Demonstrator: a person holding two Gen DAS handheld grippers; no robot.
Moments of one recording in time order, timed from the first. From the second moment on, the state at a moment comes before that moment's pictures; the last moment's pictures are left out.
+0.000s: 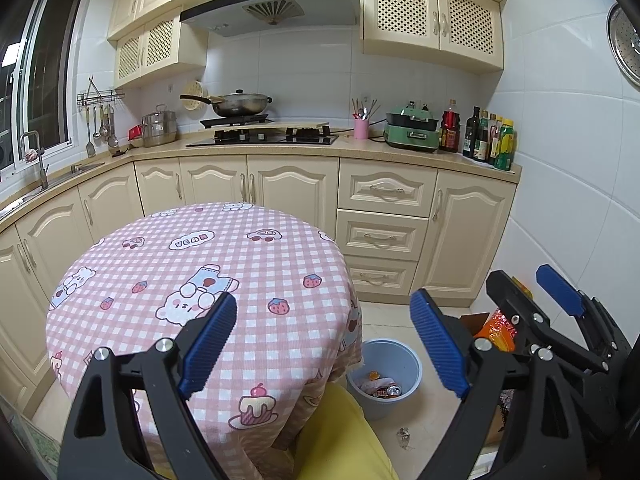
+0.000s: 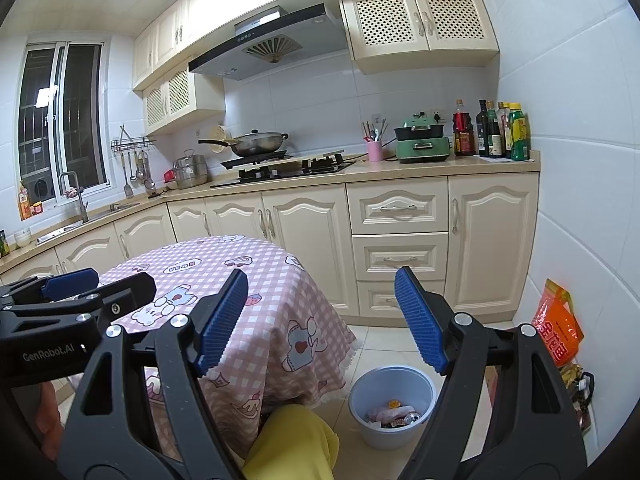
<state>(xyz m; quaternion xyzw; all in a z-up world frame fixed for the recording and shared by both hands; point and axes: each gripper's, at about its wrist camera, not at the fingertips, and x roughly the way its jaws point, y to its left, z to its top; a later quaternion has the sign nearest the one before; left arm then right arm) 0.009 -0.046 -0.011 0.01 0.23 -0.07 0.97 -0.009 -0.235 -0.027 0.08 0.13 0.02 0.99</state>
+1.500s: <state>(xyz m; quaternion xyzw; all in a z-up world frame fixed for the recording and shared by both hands) 0.013 -0.042 -0.015 0.01 0.24 -0.07 0.97 -0.009 -0.233 -0.031 0.09 0.14 0.02 0.99</state>
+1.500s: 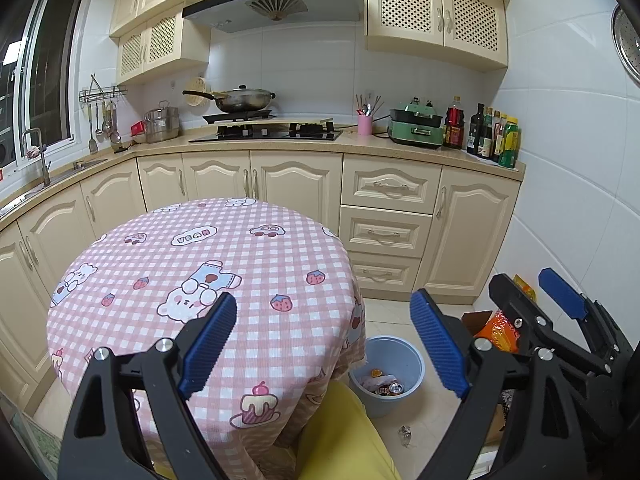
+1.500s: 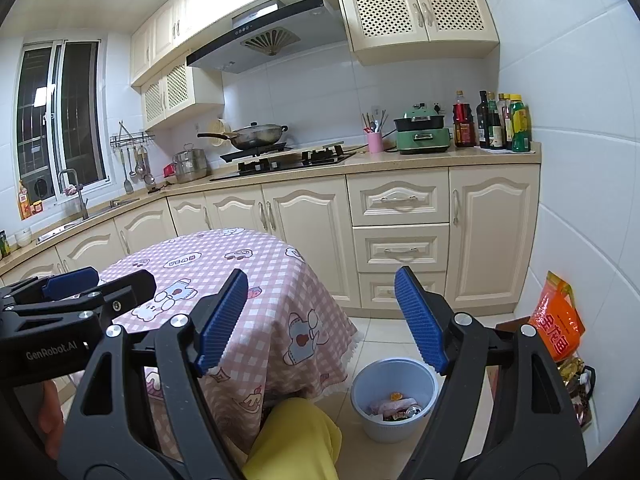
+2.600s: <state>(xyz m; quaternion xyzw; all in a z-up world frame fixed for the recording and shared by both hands) 0.015 -0.045 -0.019 0.01 0.25 -0.06 0.97 -0.005 -0.239 -0.038 0.09 0.15 0.03 0.98</state>
